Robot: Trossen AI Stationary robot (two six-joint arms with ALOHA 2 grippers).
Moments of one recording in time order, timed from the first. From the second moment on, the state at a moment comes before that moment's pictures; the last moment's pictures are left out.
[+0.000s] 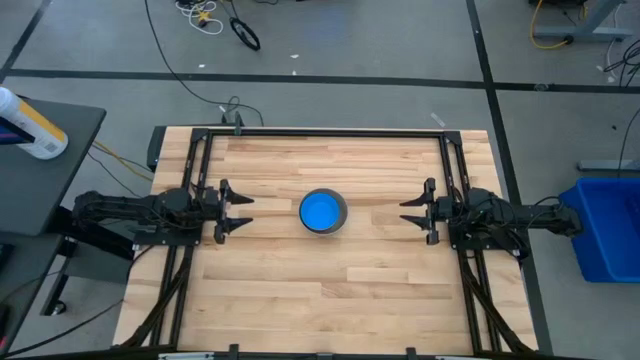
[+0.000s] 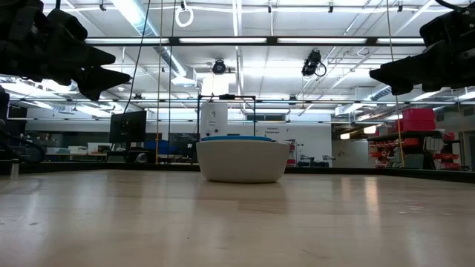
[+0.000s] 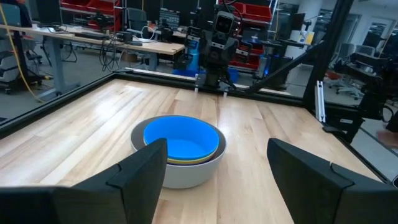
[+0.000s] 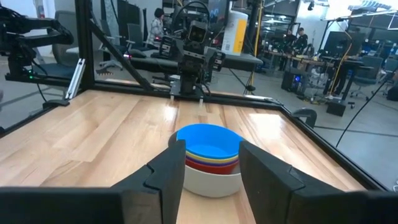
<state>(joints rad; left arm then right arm) -0.06 0.07 0.02 0.01 -0.15 -0.16 -0.01 0.04 0.01 0.01 0.00 -0.13</state>
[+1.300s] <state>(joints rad) -0.06 0.07 0.02 0.02 -0.15 -0.16 -0.01 0.04 0.01 0.01 0.00 -0.13</state>
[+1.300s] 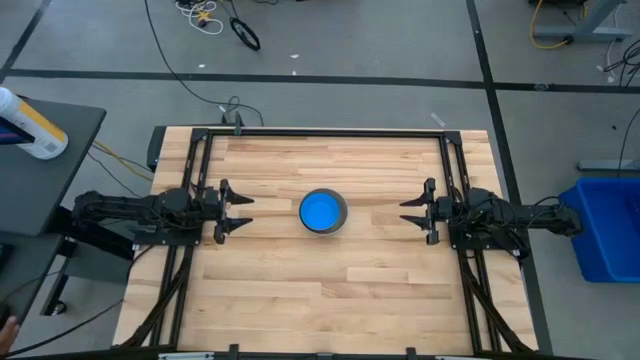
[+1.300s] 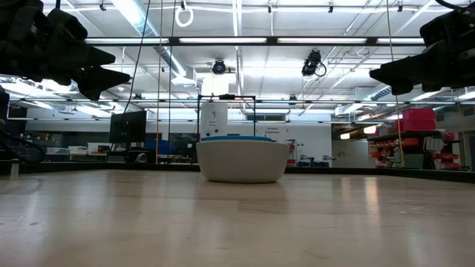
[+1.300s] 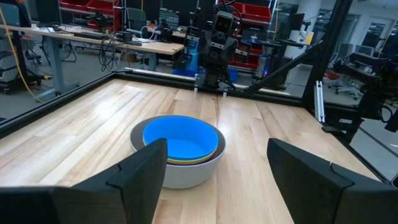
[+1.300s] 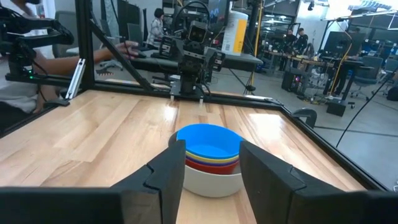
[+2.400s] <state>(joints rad) -0.06 0.07 0.02 0.02 -0.15 -0.16 -0.01 0.04 0.01 0.01 0.00 -0.13</state>
